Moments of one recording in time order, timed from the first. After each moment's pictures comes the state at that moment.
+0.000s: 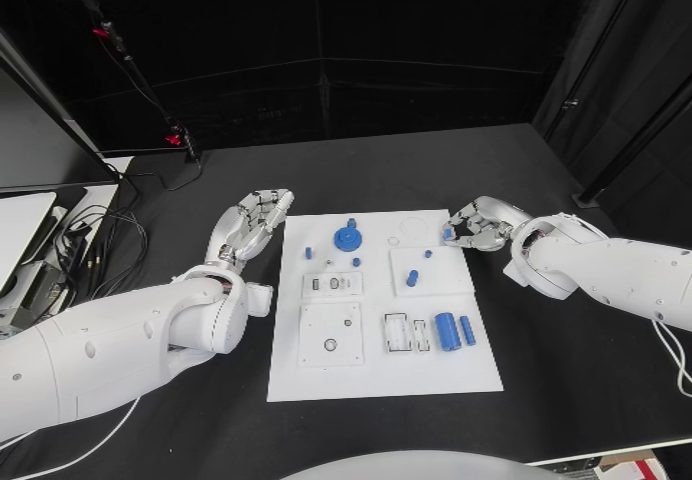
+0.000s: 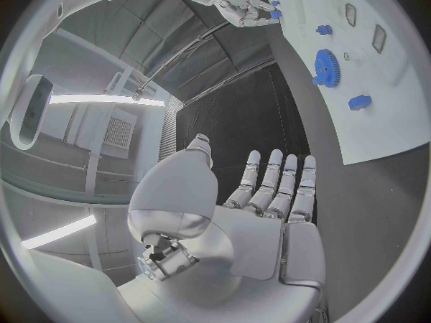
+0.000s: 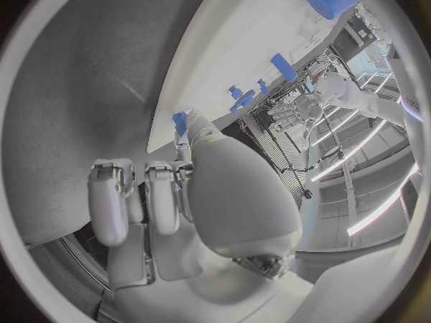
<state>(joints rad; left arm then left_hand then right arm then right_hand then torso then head) 1.20 -0.67 -0.23 1.42 -0.07 -0.62 0.68 1.08 0.08 -0.09 0.29 0.16 0.28 0.15 0.71 0.07 0.32 0.27 0.71 0.06 0.13 0.26 0.83 0.06 0.08 0.30 0.29 0.25 0.17 1.14 -0.97 -0.08 1.29 -1.12 -0.40 0.03 1.53 -0.06 0.09 0.23 0.10 0.97 0.08 0.10 0.08 1.46 0.01 1.57 1.31 1.47 -0.03 1.57 1.31 0.01 1.47 0.08 1.57 1.31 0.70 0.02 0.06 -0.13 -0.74</state>
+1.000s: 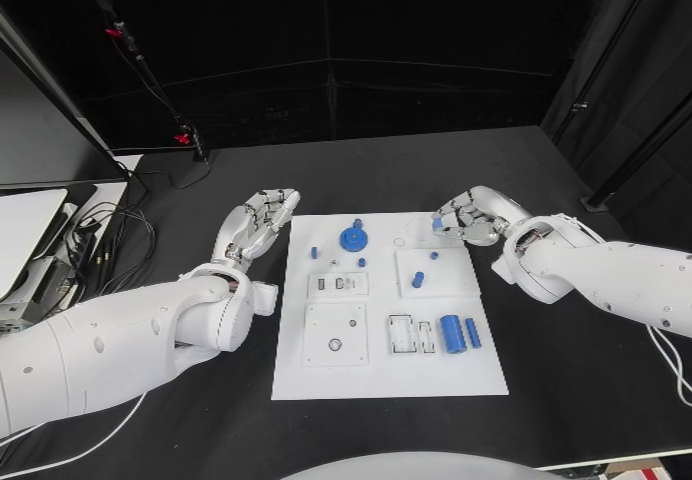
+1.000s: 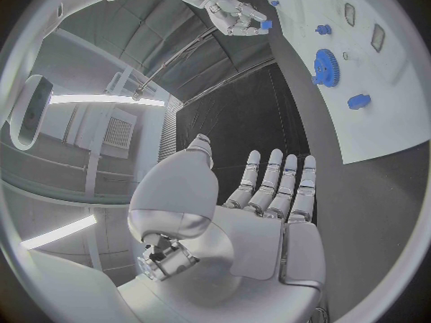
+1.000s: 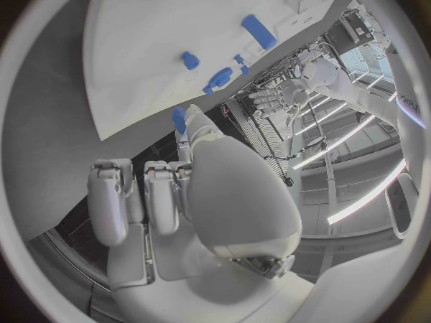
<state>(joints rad) 1.20 -0.67 -0.23 1.42 -0.07 -0.62 0.68 1.08 0.08 -0.09 0.29 0.17 0.28 0.14 0.71 0.07 0.32 0.27 0.71 0.06 0.13 0.26 0.83 0.06 0.08 0.30 0.29 0.25 0.17 1.16 -0.97 -0.07 1.40 -1.09 -0.54 0.07 1.56 -0.01 0.11 0.21 0.15 1.08 0.09 0.13 0.09 1.47 0.03 1.57 1.31 1.47 -0.03 1.57 1.31 0.01 1.47 0.08 1.57 1.31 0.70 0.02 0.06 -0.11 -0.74</state>
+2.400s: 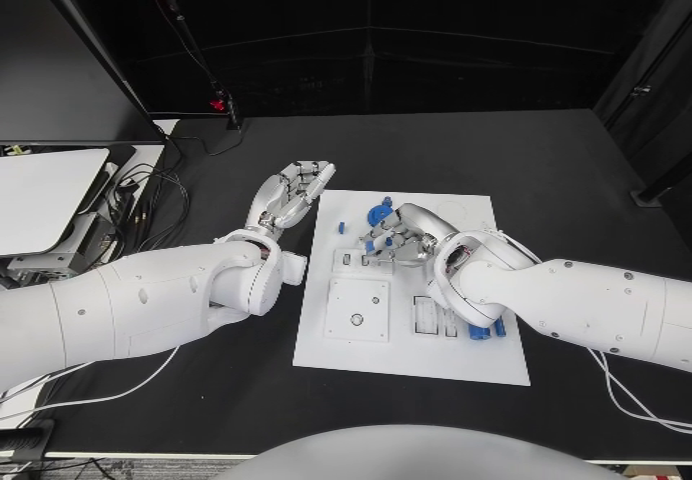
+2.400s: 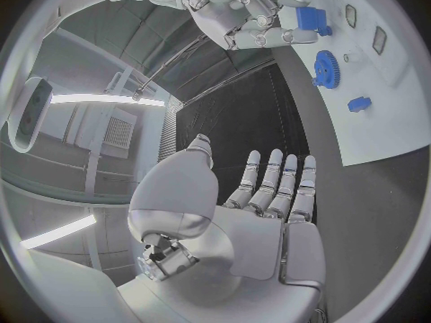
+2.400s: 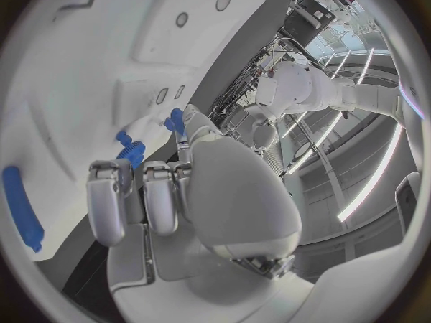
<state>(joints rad) 1.20 -0.66 -0.23 1.41 -0.07 -0.62 0.68 1.08 0.08 -0.09 0.29 0.17 0.28 0.14 0.71 0.07 0.32 0.27 0.71 0.06 0.13 0.26 0.83 0.06 0.08 0.30 0.29 0.25 0.17 1.11 -0.71 -0.07 1.59 -1.16 -0.51 -0.24 1.56 -0.01 0.10 0.19 0.19 1.08 0.09 0.11 0.08 1.47 0.05 1.57 1.31 1.46 -0.02 1.57 1.31 0.01 1.47 0.09 1.57 1.31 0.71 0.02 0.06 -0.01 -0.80</state>
